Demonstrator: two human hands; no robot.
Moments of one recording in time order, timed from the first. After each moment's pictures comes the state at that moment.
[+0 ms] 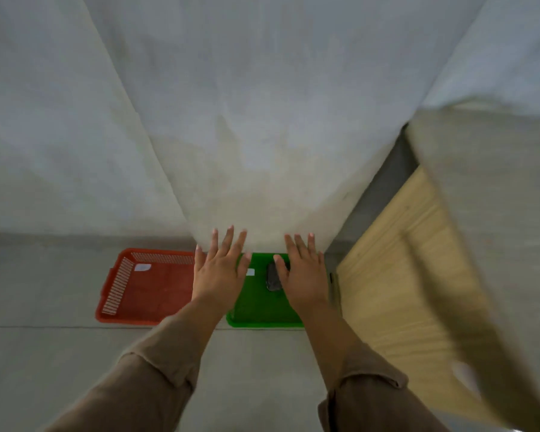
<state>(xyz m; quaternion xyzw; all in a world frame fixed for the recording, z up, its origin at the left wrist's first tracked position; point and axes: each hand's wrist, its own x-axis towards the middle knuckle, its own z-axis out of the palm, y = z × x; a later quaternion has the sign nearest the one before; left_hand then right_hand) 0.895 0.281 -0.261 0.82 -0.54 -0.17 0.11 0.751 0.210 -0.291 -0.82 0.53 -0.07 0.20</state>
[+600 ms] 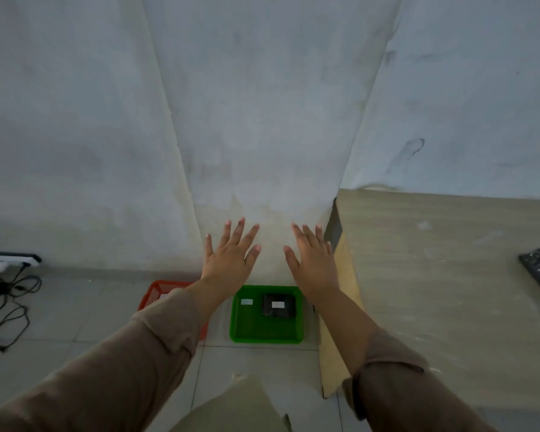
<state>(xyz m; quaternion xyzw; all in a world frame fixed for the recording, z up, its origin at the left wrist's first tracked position) 0.817 0.385 0.023 0.80 -0.59 -0.09 0.10 0.656 0.313 0.007 -0.84 0.48 -0.17 0.17</state>
